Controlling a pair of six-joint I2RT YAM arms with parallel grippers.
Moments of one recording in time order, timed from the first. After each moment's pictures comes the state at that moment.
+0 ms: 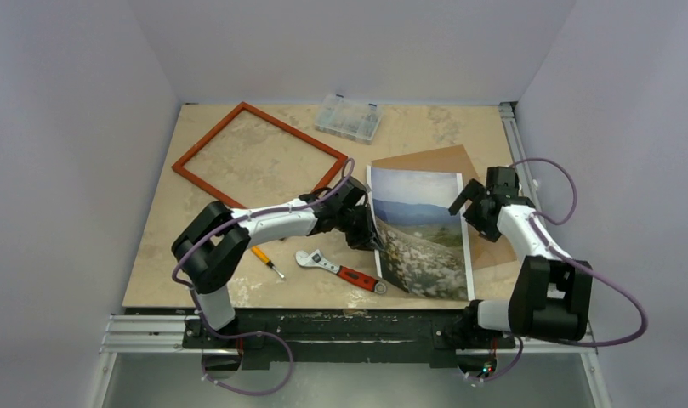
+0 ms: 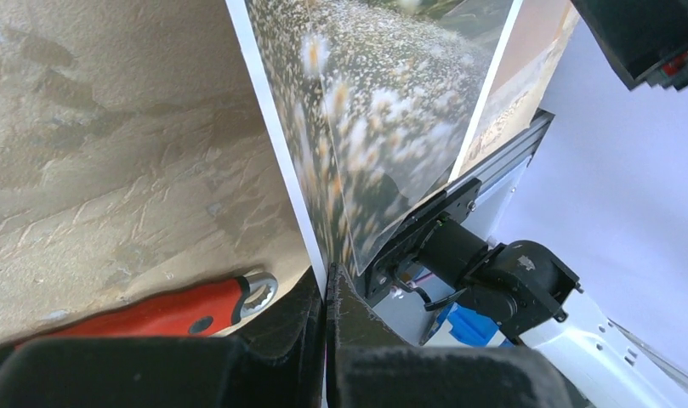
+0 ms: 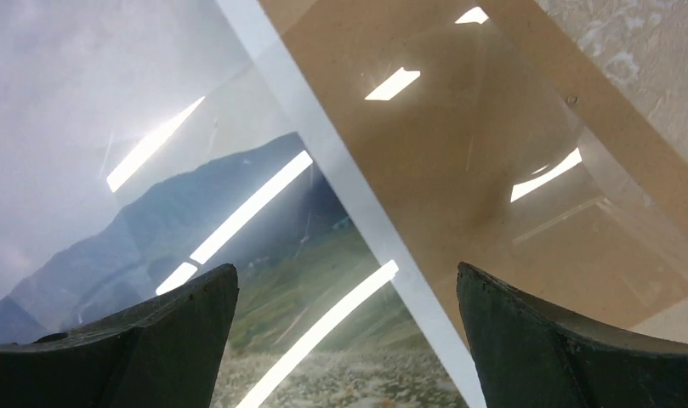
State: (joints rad) left arm -0.85 1.77 1.11 -0.23 0.41 -1.09; right arm -0.09 1.29 0.77 -0.52 0.06 0.57
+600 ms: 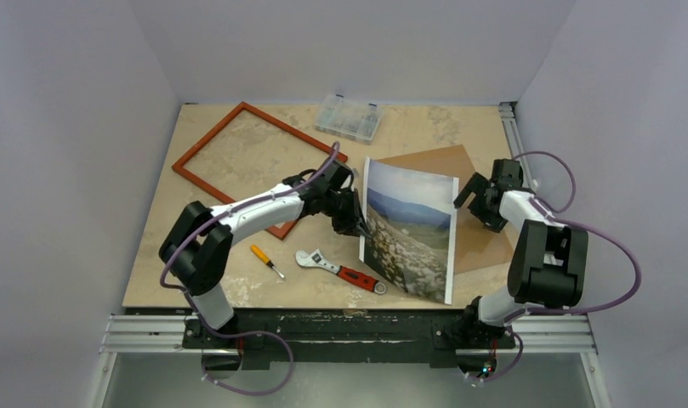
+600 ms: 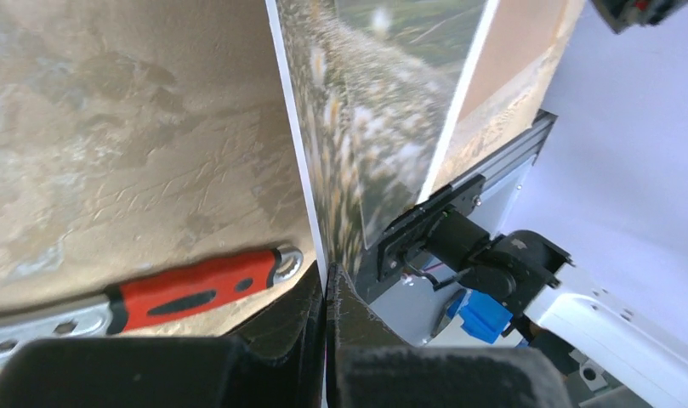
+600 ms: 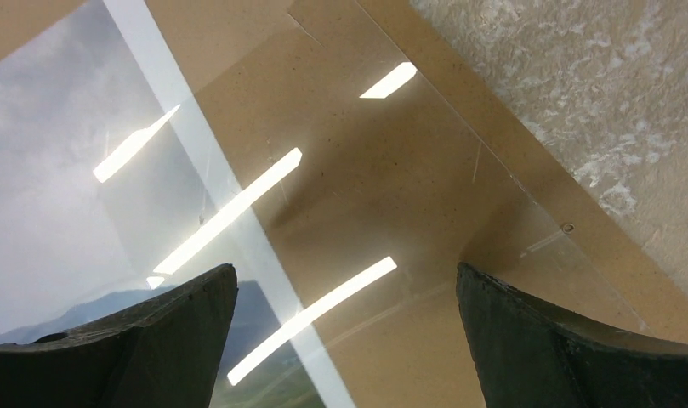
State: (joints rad) left arm -0.76 1.75 1.20 -0.40 0.45 -0.97; right arm -0.19 1.53 0.86 -0.39 0.02 0.47
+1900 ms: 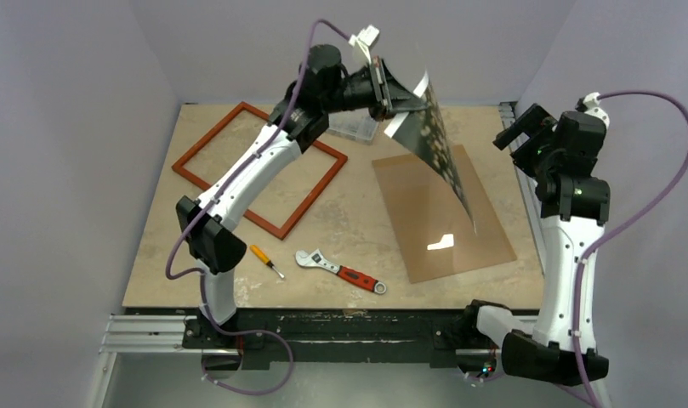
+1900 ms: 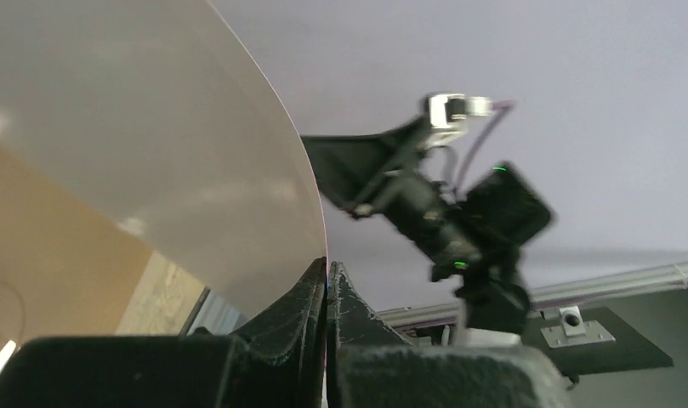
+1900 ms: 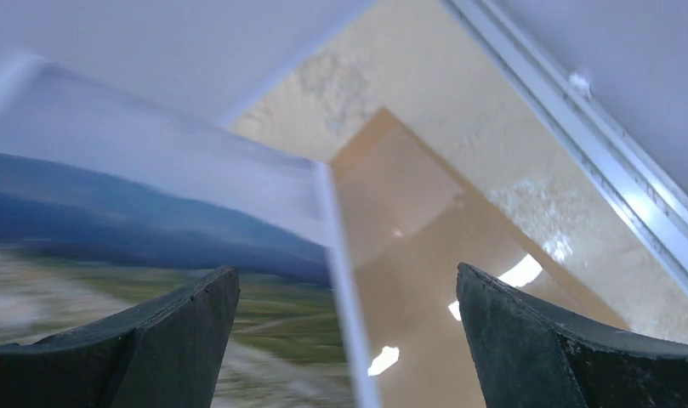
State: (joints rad) left arm -0.65 1.95 2.23 -0.21 0.68 -1.16; right arm -0.18 1.11 1.43 -0.86 0.06 0.54
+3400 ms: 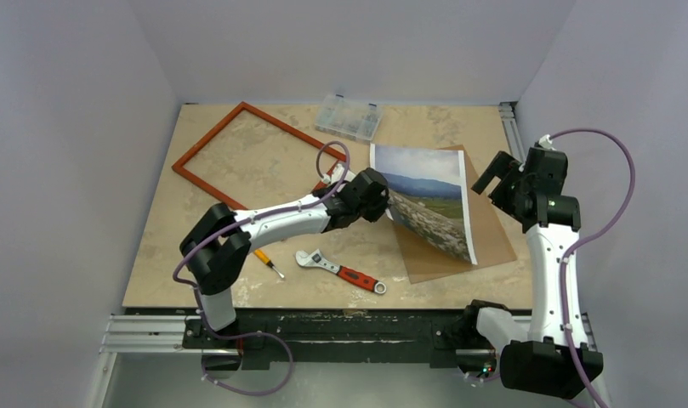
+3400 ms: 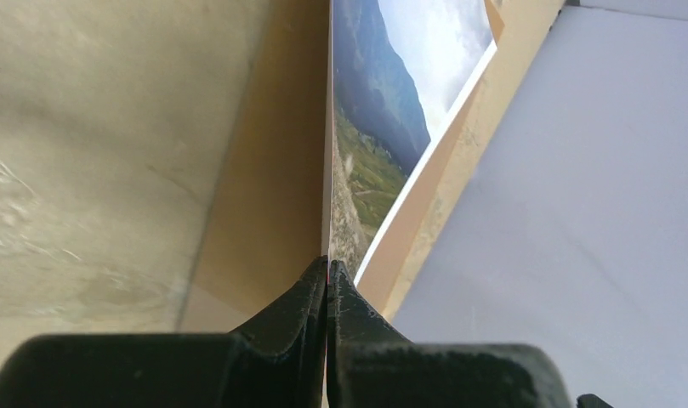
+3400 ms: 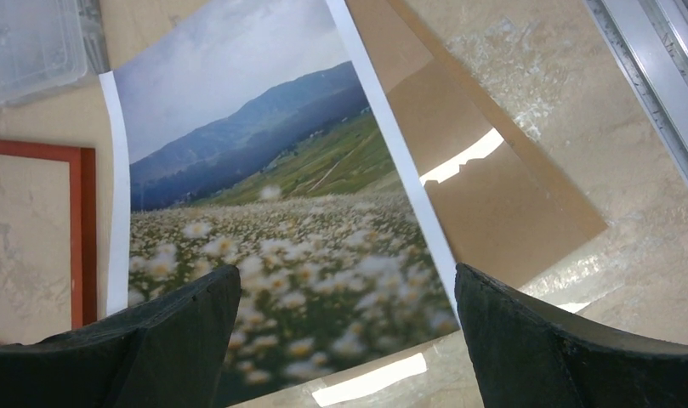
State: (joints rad) left arm -0.93 1.80 1.30 -0.25 -0.29 -1.64; right arm -0.18 1.02 1.13 -0.88 0.00 0.46
